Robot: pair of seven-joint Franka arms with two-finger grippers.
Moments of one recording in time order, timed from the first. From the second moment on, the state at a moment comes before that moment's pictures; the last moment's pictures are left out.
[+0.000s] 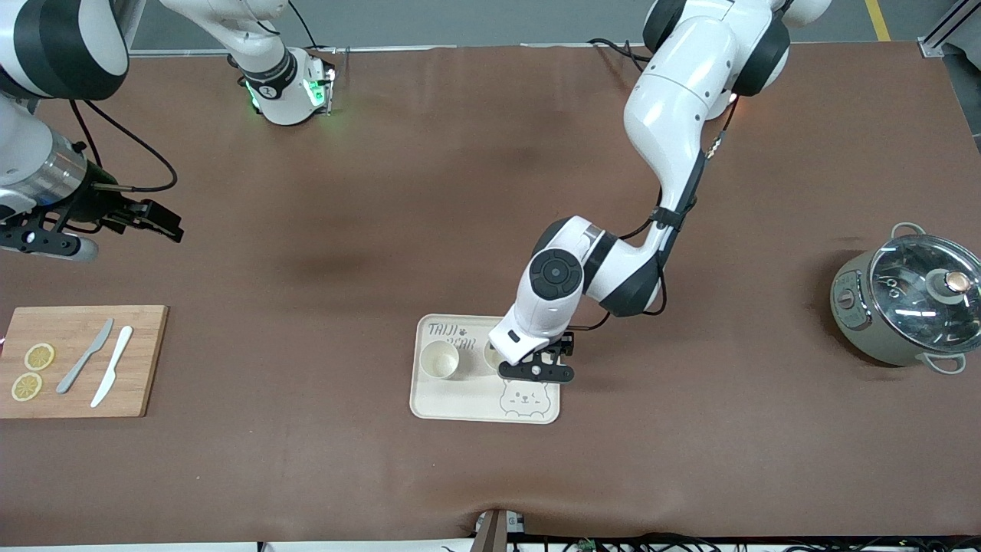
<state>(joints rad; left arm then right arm) -0.61 1.00 0.00 -1.02 0.00 2.15 -0.53 -0.12 -0.05 0.14 -1.84 0.00 1.77 0.18</state>
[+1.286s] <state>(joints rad) -0.62 1.03 0.02 -1.02 0.00 2.18 -0.53 -0.12 -0.05 0.14 -1.84 0.00 1.77 0.18</state>
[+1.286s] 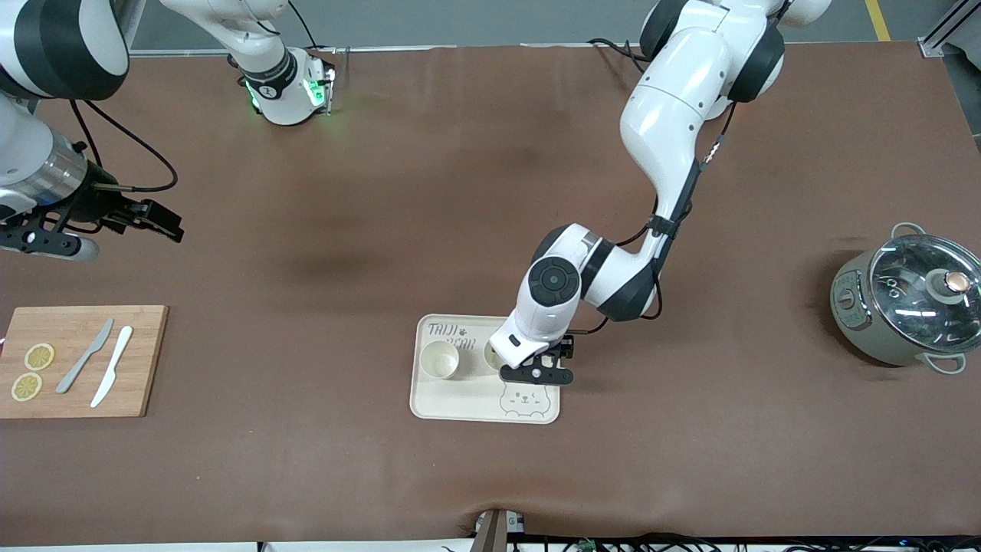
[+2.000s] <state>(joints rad) -0.63 1.05 0.03 -1.02 0.00 2.23 -0.56 -0.12 -0.05 0.15 -1.84 0.00 1.78 0.18</state>
